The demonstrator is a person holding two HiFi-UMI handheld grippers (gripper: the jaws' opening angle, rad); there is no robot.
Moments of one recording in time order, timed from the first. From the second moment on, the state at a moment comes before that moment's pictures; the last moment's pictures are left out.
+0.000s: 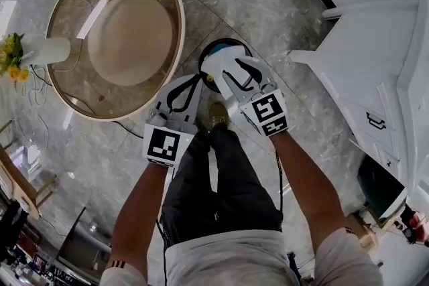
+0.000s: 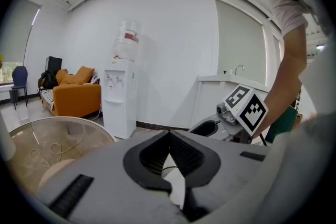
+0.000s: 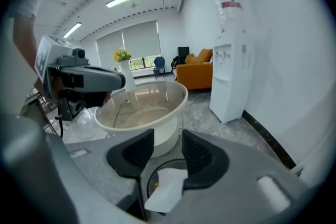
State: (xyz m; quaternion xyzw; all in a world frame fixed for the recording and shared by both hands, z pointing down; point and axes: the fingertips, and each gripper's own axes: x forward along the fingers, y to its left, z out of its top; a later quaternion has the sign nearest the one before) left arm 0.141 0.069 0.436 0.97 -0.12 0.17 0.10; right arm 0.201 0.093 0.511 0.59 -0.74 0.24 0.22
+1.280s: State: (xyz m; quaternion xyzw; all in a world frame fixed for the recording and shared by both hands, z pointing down) left arm 0.097 0.098 0.108 0.99 -0.11 0.02 0.04; right arm 0.126 0.113 0.107 0.60 -0.80 0.03 0.01
